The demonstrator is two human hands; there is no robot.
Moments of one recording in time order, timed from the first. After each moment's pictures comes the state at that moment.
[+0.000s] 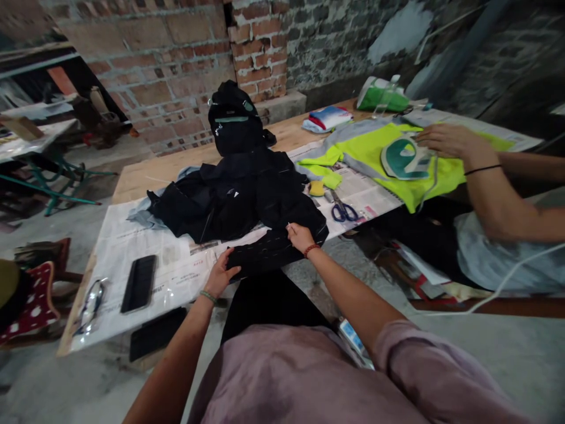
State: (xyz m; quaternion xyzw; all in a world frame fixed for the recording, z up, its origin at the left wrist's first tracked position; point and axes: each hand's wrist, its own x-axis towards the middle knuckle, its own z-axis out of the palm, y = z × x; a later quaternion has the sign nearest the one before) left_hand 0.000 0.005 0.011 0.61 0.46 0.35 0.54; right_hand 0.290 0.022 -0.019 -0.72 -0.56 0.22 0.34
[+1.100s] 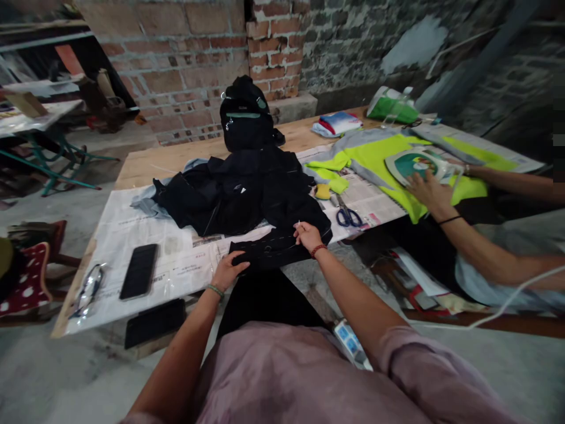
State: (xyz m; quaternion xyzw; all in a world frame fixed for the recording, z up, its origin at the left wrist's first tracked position) left_hand 0.005 0.001 0.006 0.67 0.52 0.29 0.43; right_hand 0.293 0.023 -0.022 -0.66 -0.41 0.38 0.50
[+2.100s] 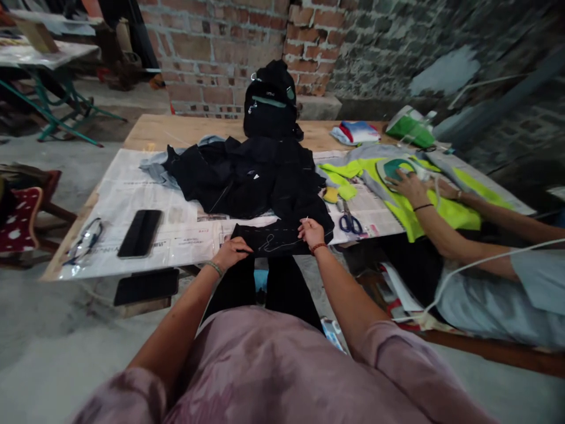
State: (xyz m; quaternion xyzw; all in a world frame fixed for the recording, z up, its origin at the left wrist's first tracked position) left_hand -0.003 -0.004 -0.008 0.76 0.40 0.28 0.43; right_hand 0.291 0.018 -0.026 -0.66 -0.39 0.38 0.52
